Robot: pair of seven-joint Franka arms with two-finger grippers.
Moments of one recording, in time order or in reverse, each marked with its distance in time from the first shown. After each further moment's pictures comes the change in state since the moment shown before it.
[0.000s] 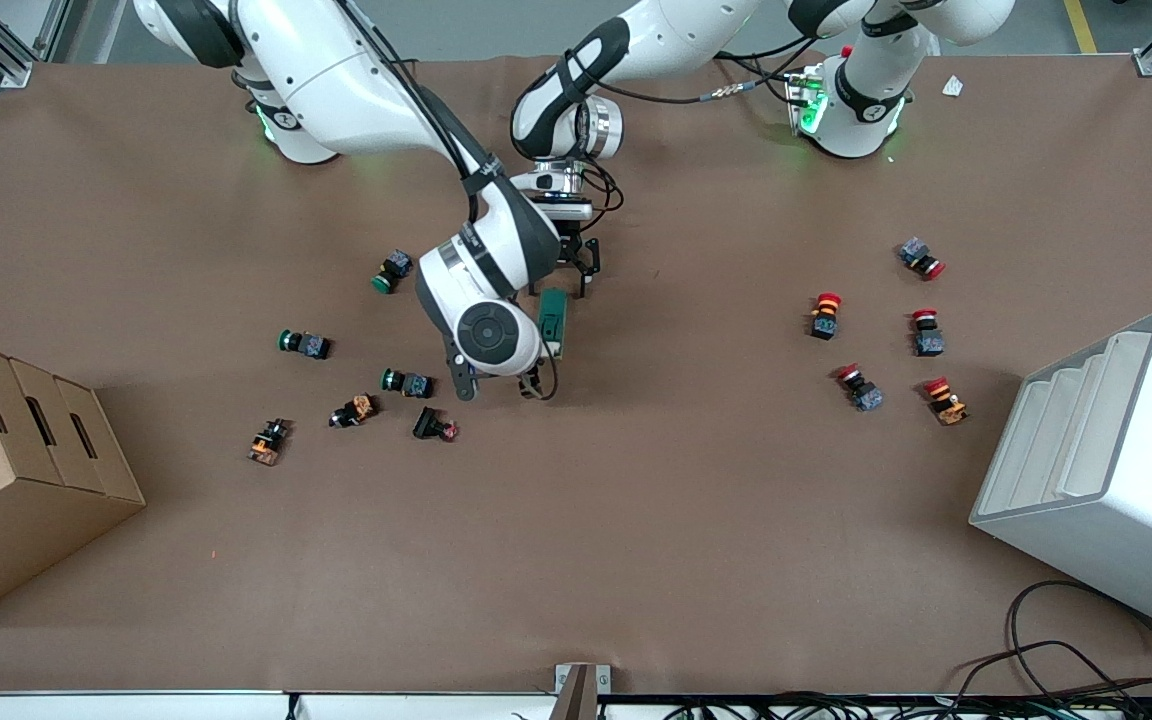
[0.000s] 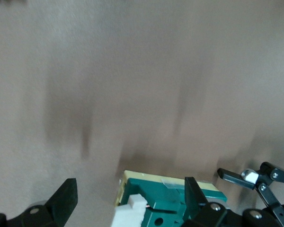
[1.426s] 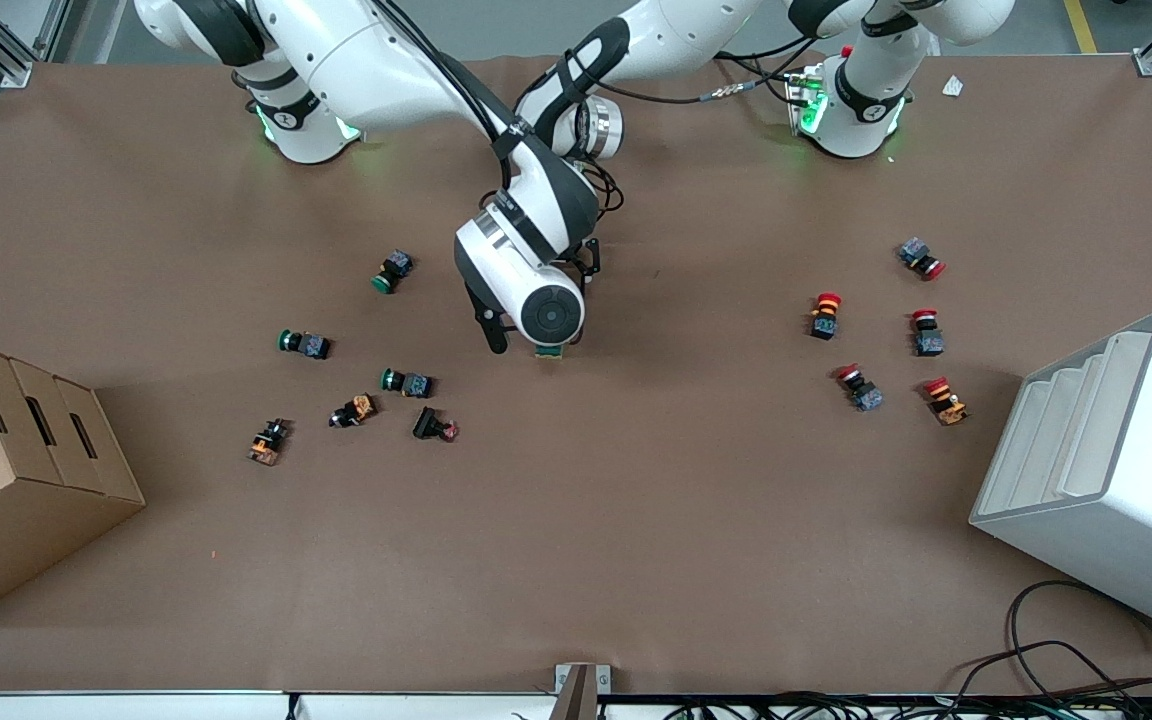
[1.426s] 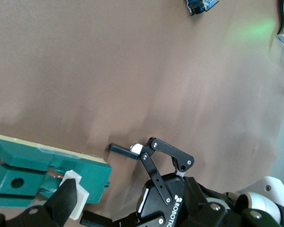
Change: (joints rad) left arm 0.000 0.000 0.000 0.000 0.000 0.000 0.000; right arm 0.036 0.003 0.058 0.096 0.012 -0.396 0.003
